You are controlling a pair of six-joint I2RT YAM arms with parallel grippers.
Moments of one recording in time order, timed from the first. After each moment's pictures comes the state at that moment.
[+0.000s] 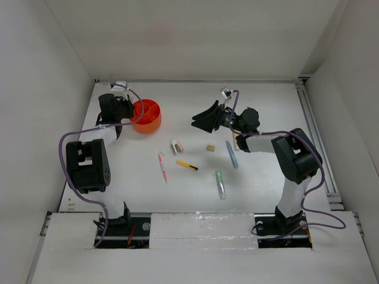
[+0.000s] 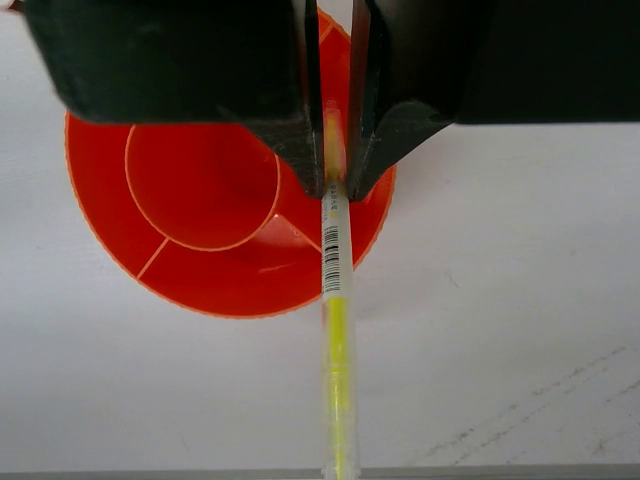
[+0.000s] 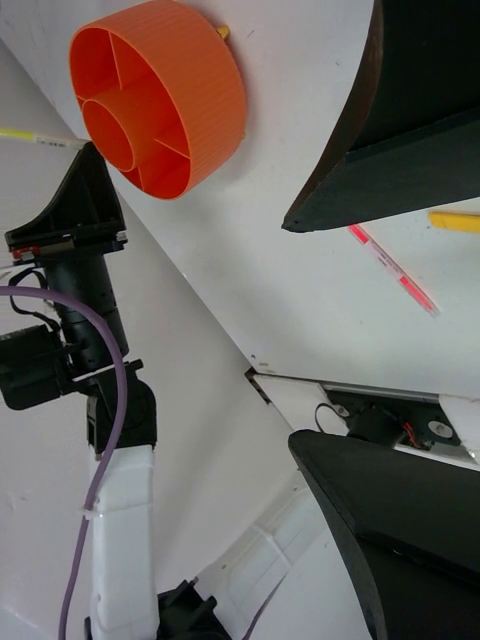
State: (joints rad) left arm 0.09 1.70 1.01 0.32 0.28 -0.02; right arm 0.44 1.88 0.95 1.29 -0.85 0.95
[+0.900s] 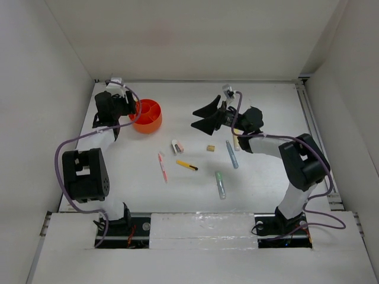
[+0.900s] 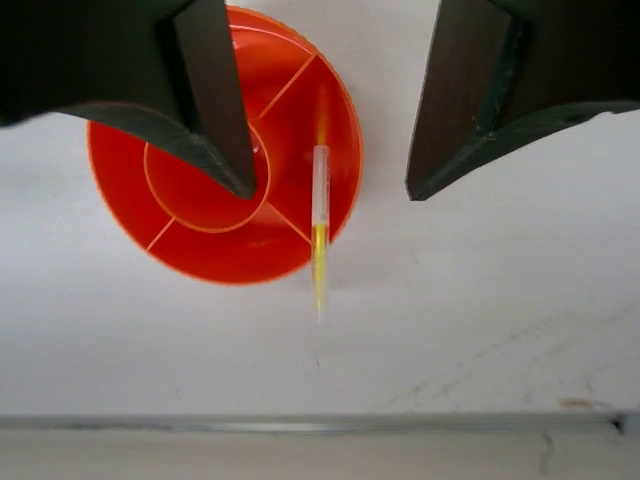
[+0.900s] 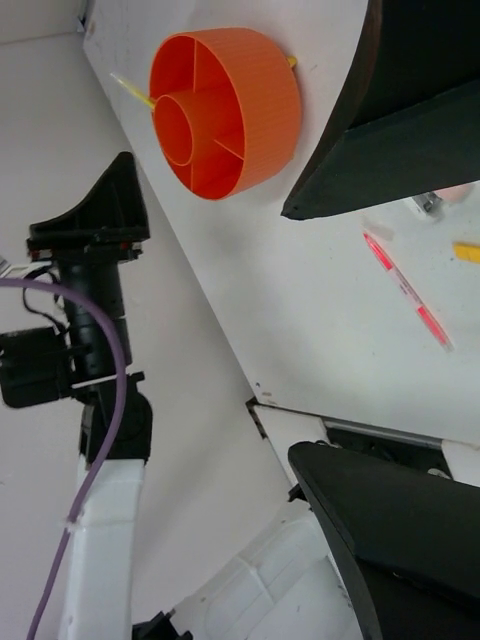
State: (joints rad) left arm 0.09 1.61 0.99 0.31 0.22 -0.03; right arm 0.46 1.78 0.94 1.27 -0.85 0.79
